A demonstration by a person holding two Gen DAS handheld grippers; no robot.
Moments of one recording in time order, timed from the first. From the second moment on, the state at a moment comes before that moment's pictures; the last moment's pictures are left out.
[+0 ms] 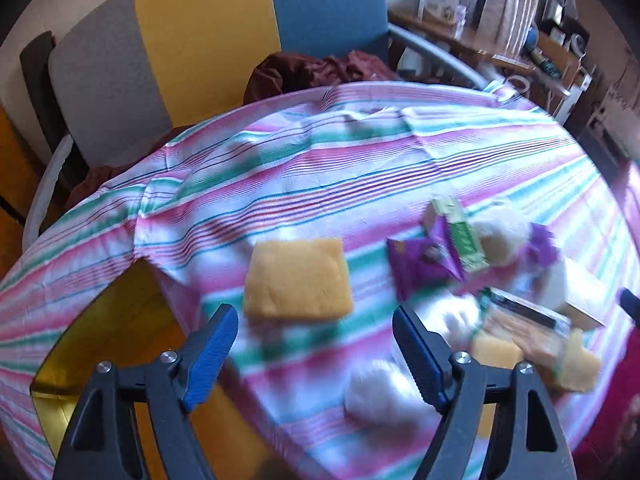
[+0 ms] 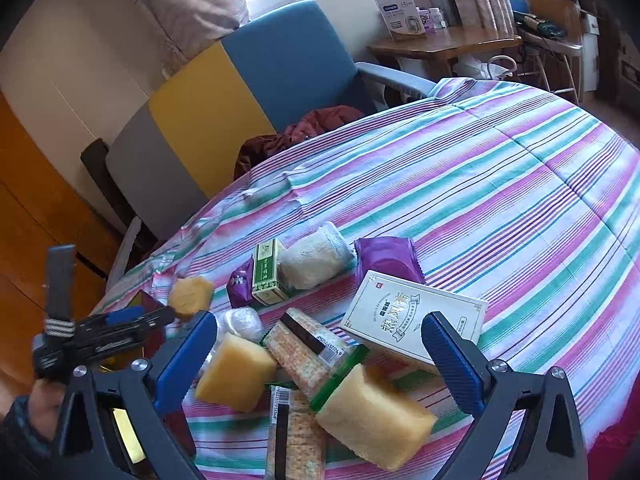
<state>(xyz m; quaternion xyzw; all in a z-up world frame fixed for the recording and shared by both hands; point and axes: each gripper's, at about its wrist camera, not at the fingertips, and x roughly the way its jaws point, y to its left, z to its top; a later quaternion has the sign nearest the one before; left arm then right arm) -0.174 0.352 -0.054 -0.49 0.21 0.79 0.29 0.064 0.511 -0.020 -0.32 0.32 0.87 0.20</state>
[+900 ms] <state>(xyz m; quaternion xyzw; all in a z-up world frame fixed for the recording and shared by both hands) -0.090 0.266 -0.011 -0.45 0.09 0.83 0.32 0.049 0.513 -0.030 -0.34 0.36 0.86 0.12</state>
